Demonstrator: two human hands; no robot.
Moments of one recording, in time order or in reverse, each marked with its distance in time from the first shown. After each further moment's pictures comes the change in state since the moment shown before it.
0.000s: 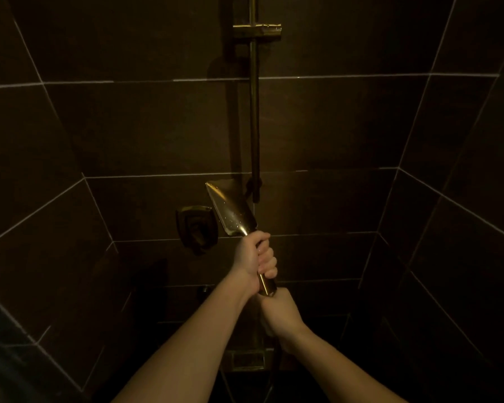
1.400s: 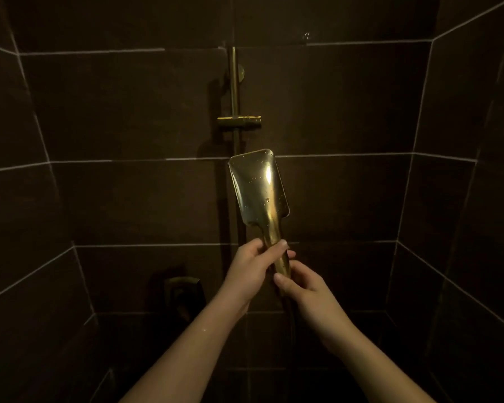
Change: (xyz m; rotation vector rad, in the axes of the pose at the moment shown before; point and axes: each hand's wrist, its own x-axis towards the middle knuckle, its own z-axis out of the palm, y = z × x) left_hand 0.009 0.104 0.117 0.553 -0.096 0.478; right_hand 0.018 -0.161 -0.130 -0.025 -0.045 -0.549
